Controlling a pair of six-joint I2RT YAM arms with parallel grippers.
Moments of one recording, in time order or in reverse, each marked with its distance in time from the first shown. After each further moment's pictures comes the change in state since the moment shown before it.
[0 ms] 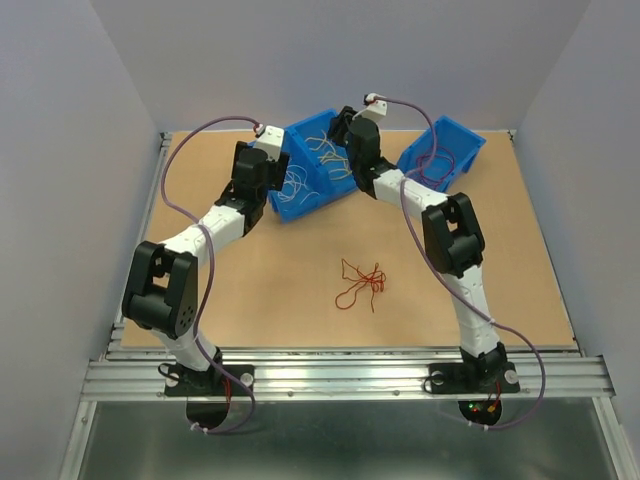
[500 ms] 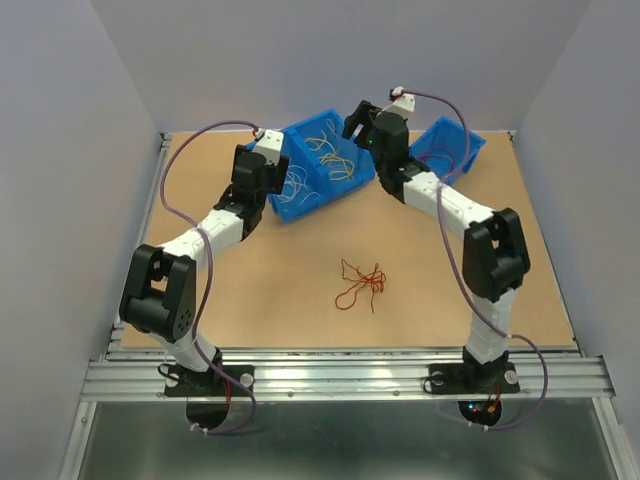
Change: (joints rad) left arm 0.000 -0.018 -0.035 0.026 0.016 -0.001; right arm -0.034 -0.281 -0.218 -0.160 -0.016 0.032
